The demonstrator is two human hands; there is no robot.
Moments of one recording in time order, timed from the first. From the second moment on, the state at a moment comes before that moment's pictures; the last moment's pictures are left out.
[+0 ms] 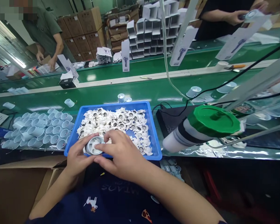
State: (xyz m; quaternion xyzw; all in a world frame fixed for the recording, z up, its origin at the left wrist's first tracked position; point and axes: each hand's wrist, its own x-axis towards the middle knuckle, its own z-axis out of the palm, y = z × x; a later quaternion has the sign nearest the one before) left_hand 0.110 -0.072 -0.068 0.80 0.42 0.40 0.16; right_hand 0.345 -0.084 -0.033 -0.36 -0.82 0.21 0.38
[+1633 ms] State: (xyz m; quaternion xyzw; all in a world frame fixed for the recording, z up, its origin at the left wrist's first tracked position) left_hand -0.021 0.214 -0.057 0.67 0.73 0.14 0.10; right_hand 0.502 -0.079 -0.158 -0.59 -0.46 0.18 0.63
